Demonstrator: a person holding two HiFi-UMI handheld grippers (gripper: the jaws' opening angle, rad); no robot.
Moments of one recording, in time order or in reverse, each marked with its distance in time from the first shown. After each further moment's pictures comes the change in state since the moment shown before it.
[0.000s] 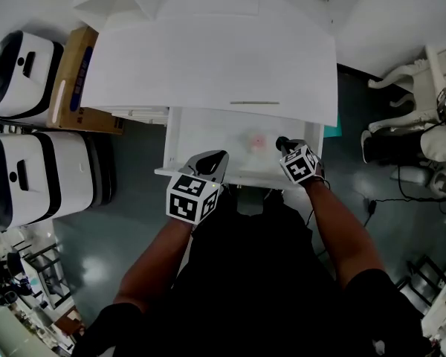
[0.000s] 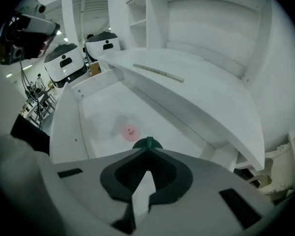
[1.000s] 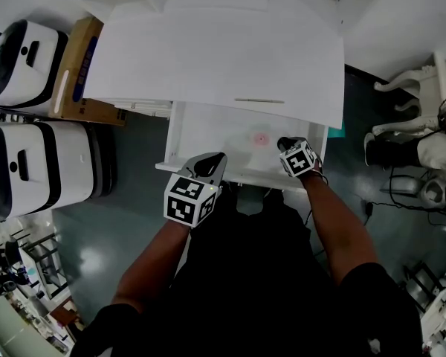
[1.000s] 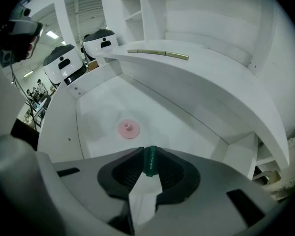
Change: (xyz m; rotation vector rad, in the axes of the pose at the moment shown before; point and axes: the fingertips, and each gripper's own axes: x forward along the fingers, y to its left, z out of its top) left arm -0.007 0.005 -0.012 -0.024 0.018 0.026; right arm 0.039 0.000 -0.013 0.032 0.051 0.057
